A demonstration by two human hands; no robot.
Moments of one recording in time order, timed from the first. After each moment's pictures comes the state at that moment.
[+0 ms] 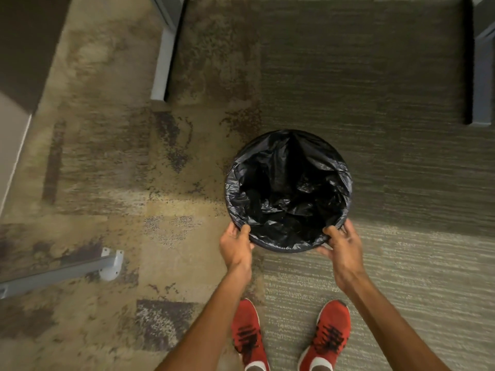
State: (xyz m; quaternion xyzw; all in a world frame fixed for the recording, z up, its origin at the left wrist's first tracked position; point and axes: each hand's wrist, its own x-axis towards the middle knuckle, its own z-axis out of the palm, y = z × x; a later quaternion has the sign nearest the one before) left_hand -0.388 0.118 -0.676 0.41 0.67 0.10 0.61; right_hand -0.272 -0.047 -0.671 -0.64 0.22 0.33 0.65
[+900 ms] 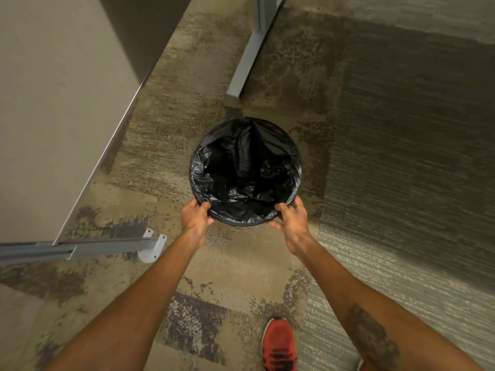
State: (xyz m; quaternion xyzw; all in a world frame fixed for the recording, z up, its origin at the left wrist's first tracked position) left_hand -0.542 0.378 -0.707 0.40 0.69 0.15 0.59; right_hand -0.380 0.232 -0.710 -0.61 0.13 0.49 0.61
